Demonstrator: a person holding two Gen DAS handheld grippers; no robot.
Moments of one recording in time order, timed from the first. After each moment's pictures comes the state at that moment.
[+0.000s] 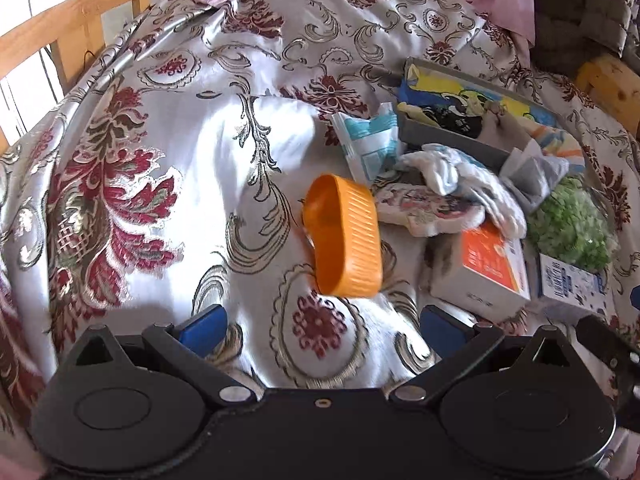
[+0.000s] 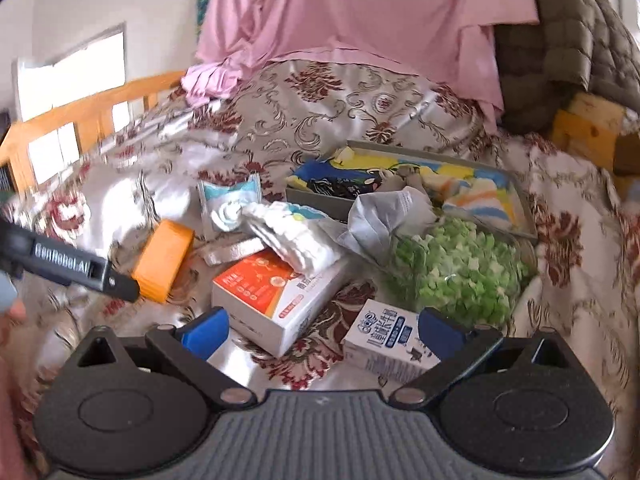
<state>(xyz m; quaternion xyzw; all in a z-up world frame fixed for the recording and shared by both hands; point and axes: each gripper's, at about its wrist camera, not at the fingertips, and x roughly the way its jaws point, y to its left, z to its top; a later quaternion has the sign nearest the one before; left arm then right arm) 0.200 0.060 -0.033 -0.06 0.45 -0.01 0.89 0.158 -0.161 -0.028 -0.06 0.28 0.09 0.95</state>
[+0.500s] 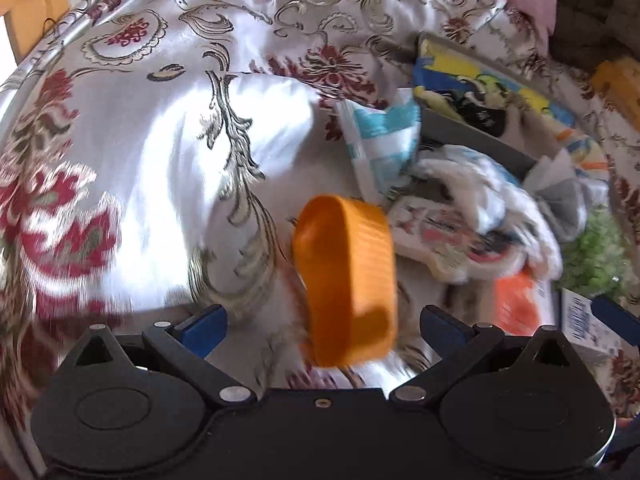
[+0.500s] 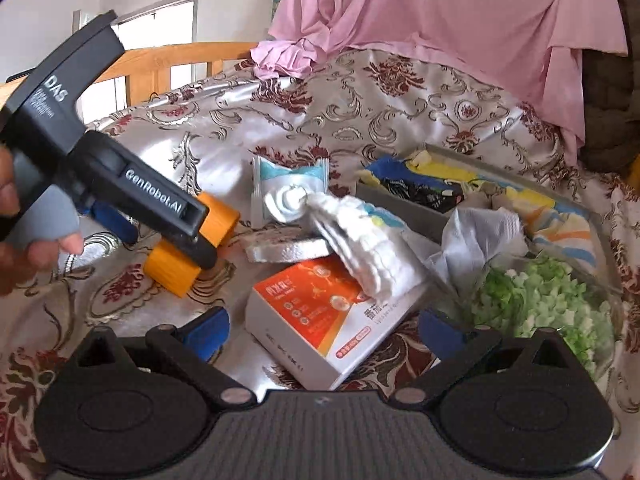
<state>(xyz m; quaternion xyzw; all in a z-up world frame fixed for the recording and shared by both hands) 0.278 0.070 -0.061 -0.08 0.50 -0.03 0.86 0.210 -0.125 -0.060 -0.11 0.28 0.18 0.94</state>
